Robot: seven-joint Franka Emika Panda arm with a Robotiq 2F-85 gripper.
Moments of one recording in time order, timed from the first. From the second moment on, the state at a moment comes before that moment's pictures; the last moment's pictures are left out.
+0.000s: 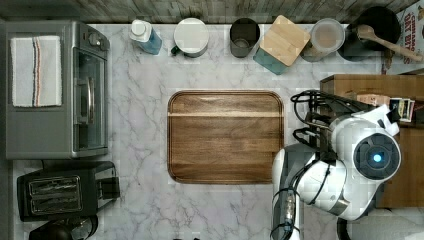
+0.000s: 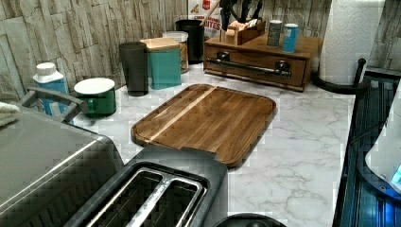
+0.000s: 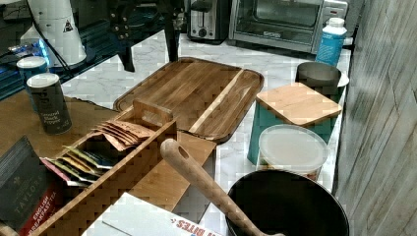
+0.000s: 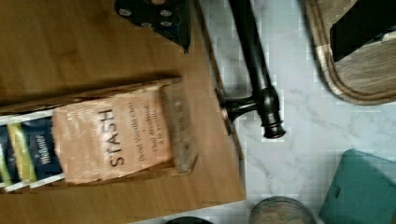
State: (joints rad) arm -0.24 0.01 -0.22 -2.21 -0.13 0.91 -0.87
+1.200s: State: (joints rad) arm -0.23 0.09 -0.20 -2.26 -0.12 0.96 -1.07
